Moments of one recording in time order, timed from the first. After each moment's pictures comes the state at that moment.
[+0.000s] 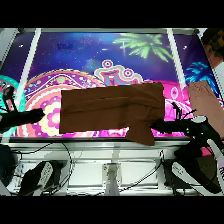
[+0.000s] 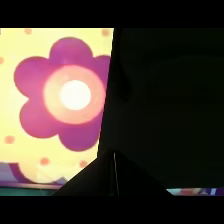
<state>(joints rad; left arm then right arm) 0.49 -0.79 0.59 1.09 -1.10 -1.19 -0.34 -1.08 0.39 -0.70 1.13 1.00</state>
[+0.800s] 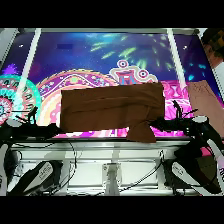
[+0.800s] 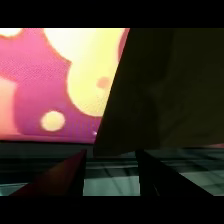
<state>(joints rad) 0.49 -1.03 0.42 1.06 -1.11 -1.13 -0.34 -1.07 0.39 -0.65 1.13 0.97</state>
